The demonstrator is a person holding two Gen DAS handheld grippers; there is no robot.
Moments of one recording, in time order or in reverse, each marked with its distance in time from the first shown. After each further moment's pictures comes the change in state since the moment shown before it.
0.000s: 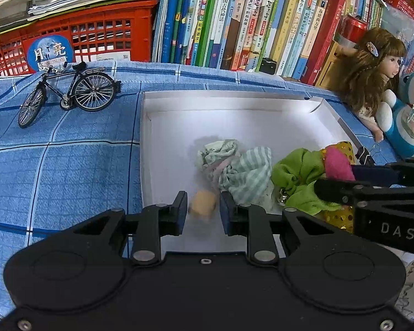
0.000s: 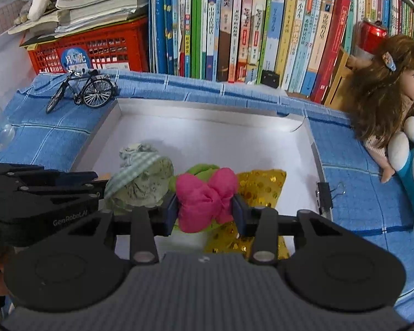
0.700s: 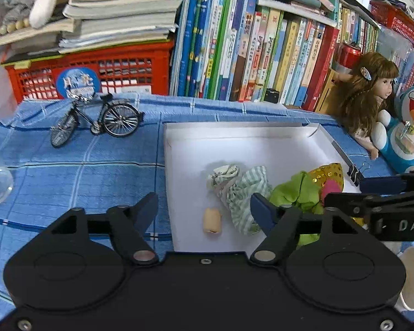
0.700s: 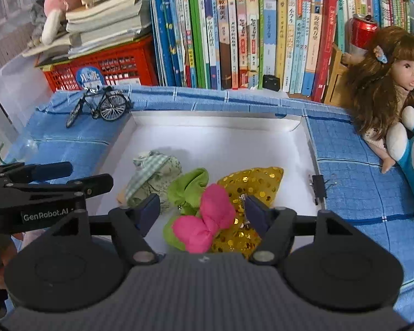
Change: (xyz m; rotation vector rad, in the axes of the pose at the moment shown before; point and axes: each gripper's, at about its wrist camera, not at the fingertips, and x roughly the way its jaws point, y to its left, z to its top) left arm -0.061 0.000 -0.003 -0.001 -0.122 0.059; right arm -0.037 -0.018 -0.008 0.063 -0.047 0.088
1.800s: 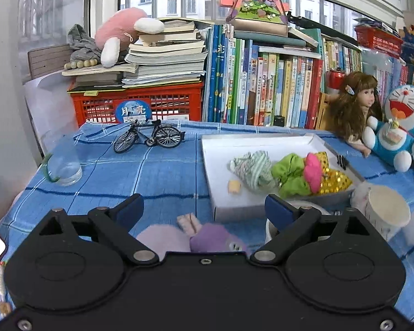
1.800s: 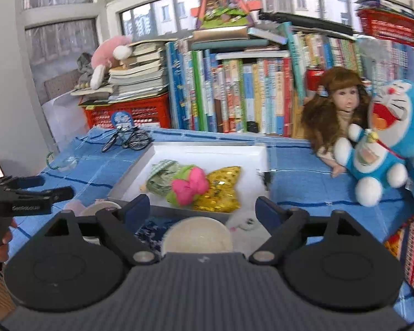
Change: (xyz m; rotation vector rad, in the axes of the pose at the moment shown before) left arm -0.142 0.001 -0.114 0.031 -0.241 0.120; right arm -0.154 -0.056 -0.109 -0.027 -0.309 0.062
